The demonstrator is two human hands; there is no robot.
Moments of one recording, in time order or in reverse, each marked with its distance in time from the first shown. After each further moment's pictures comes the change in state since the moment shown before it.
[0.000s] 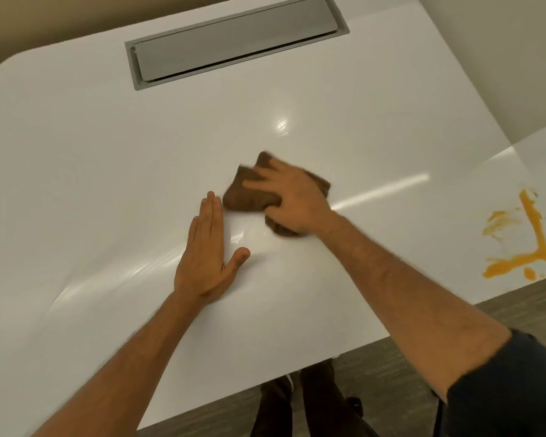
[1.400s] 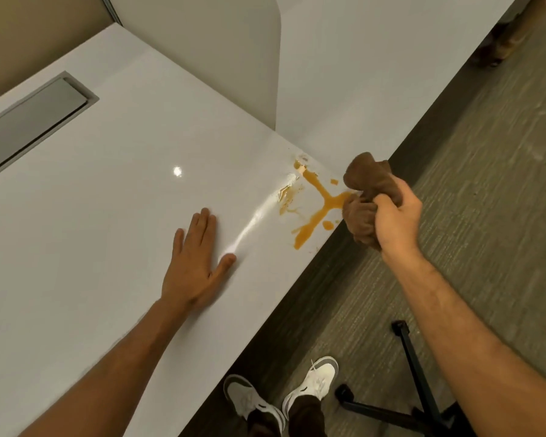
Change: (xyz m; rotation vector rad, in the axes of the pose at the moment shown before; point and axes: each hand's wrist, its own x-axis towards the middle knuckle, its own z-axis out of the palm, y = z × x) left_hand 0.107 0.224 0.136 0.194 -0.340 0.431; right_hand -0.383 0.169 -0.124 0.921 1.404 0.991
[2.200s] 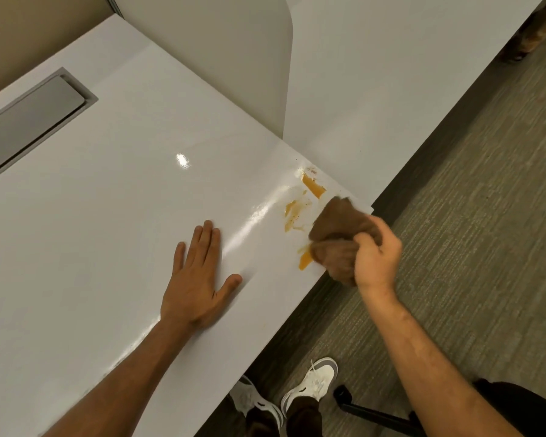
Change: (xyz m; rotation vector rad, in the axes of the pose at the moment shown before) left_hand 0.004 0.003 0.000 0.109 -0.015 -0.002; right_hand -0.024 0.022 0.030 -0.097 -0.033 0.012
